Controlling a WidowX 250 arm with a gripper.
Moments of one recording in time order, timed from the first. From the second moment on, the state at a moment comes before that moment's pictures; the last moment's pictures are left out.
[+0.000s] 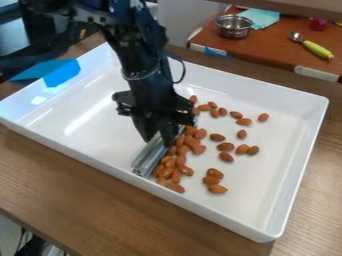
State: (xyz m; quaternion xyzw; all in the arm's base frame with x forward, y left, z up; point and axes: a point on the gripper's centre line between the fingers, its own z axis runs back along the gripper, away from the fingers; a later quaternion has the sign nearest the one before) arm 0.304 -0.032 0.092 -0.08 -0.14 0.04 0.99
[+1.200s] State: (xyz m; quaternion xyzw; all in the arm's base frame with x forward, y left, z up) arm 0.333 -0.045 0.175 -0.15 -0.18 0.10 0.97
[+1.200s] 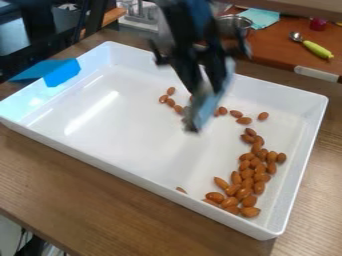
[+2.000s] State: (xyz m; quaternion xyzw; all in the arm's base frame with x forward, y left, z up) arm 0.367 0.108 0.139 -0.04 -0.23 0.11 0.97
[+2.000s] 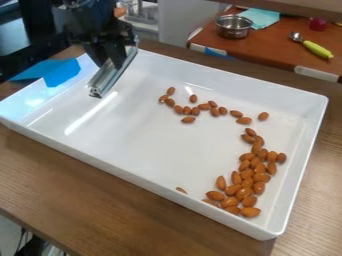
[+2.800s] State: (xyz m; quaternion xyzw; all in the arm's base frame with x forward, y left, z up) arm 0.385 0.070 0.100 -0.01 -0.19 0.09 0.98
